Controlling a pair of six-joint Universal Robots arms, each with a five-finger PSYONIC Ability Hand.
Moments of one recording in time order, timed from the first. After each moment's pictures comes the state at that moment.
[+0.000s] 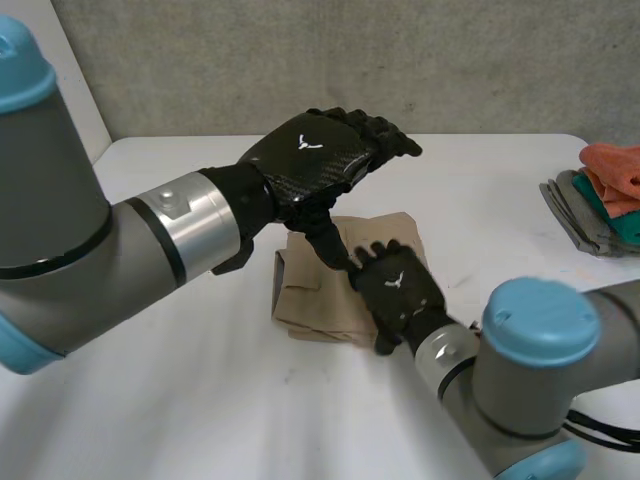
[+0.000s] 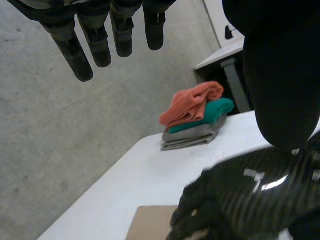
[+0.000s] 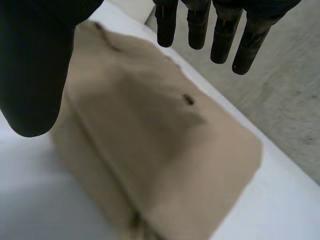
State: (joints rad) left arm 4.14 -1.84 -1.24 3.01 -1.04 3.35; right arm 2.19 -1.08 1.73 -0.43 1.48 2.73; left_hand 0.20 0.22 0.22 0.22 0.05; right_hand 0.18 0.22 0.21 0.23 0.06
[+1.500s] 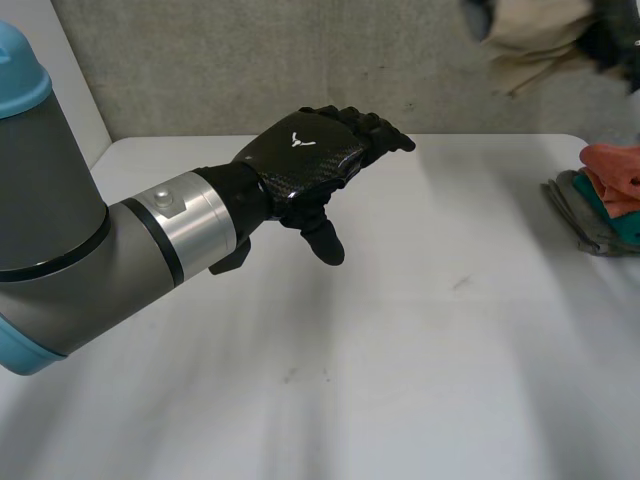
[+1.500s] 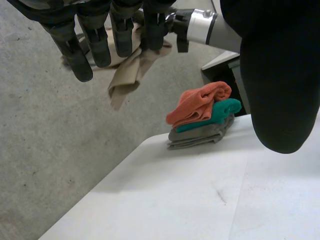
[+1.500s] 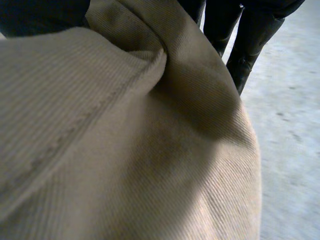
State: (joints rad) left arm 4.14 -1.84 -1.27 3.04 -1.06 3.33; right arm 1.56 -0.91 1.03 -0.88 1.13 3.01; left_hand 0.20 0.22 0.22 0.22 0.05; right_hand 0.90 1.17 1.15 1.18 0.83
